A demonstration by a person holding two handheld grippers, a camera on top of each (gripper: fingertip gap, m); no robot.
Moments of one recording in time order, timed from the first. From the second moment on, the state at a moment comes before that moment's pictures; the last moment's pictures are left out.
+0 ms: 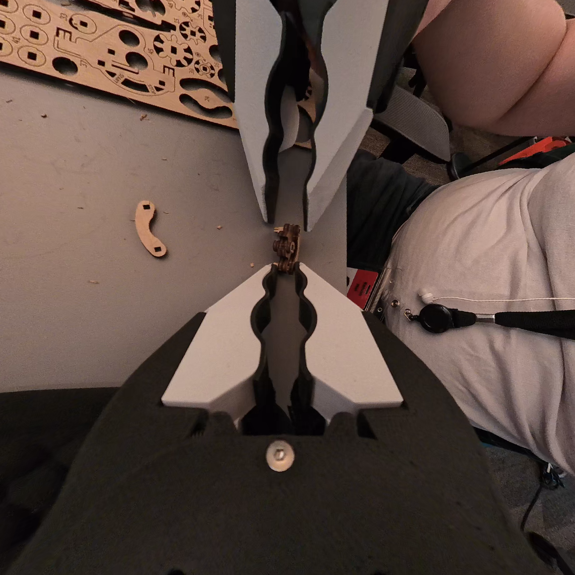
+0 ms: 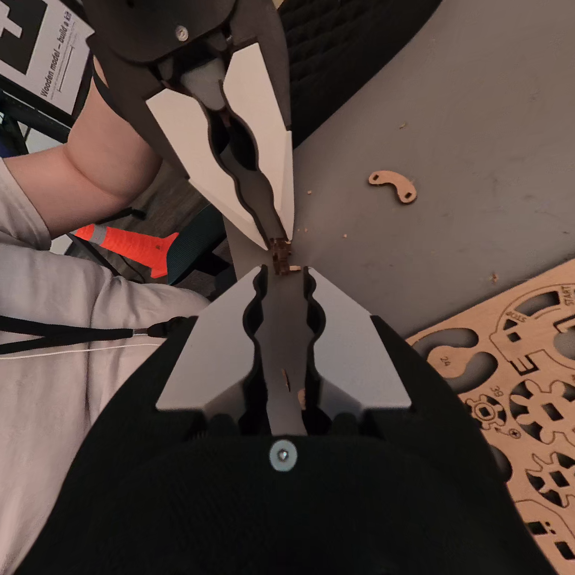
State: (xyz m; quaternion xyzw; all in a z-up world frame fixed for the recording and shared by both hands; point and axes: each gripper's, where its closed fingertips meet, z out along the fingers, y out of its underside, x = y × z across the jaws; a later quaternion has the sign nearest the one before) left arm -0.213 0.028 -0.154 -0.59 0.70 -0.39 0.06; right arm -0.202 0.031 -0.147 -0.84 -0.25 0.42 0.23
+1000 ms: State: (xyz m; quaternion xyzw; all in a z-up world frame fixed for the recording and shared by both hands) left arm -0.223 0.034 -0.139 -0.58 0.70 -0.40 0.11; right arm -0.202 0.025 -0.151 -0.83 -0.34 0.28 0.34
